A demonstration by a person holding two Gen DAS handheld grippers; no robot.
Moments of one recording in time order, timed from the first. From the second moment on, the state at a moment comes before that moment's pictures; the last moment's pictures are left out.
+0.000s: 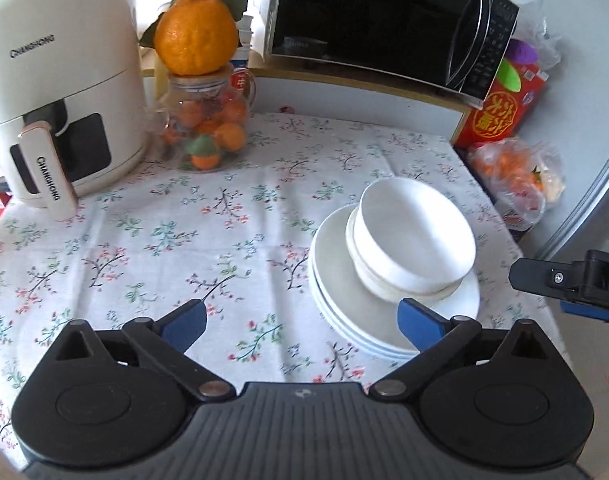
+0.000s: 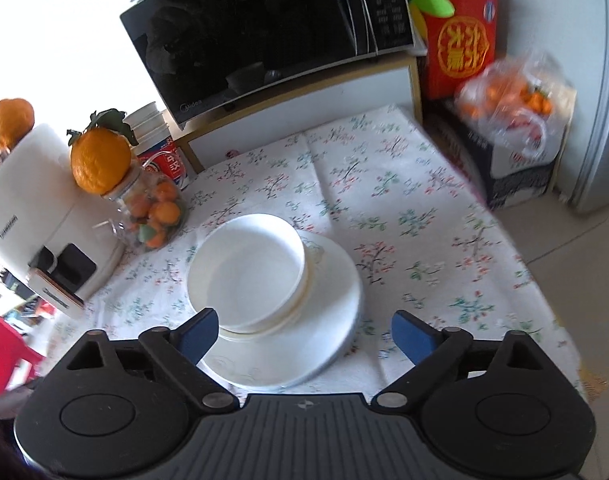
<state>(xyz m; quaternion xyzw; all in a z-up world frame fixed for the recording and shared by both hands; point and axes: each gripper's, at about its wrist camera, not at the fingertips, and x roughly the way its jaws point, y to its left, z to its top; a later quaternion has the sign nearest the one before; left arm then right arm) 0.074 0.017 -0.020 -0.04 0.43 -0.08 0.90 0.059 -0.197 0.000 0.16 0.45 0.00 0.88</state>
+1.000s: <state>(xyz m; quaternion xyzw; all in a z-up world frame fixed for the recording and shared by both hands) 0.060 0.003 -0.034 0.02 0.44 -0.05 0.89 0.039 -0.175 -0.031 0.08 0.45 -0.01 0.89</state>
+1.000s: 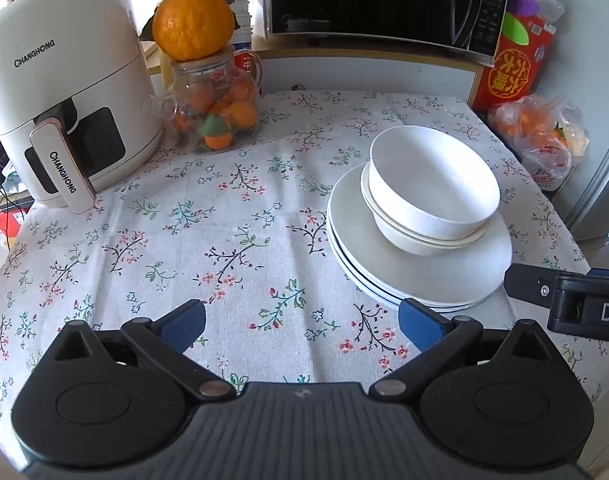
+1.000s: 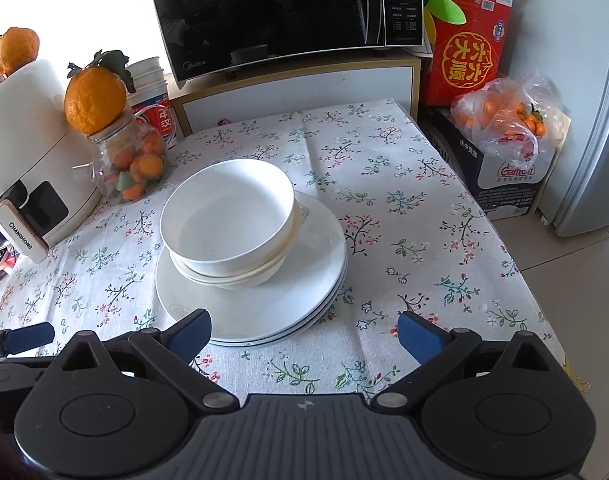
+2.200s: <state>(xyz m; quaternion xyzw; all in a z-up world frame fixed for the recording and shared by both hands) 0.063 0.011 -0.034 0.02 0.45 -0.01 0.89 0.040 -0.164 -0.035 0.07 0.47 0.01 0.88</state>
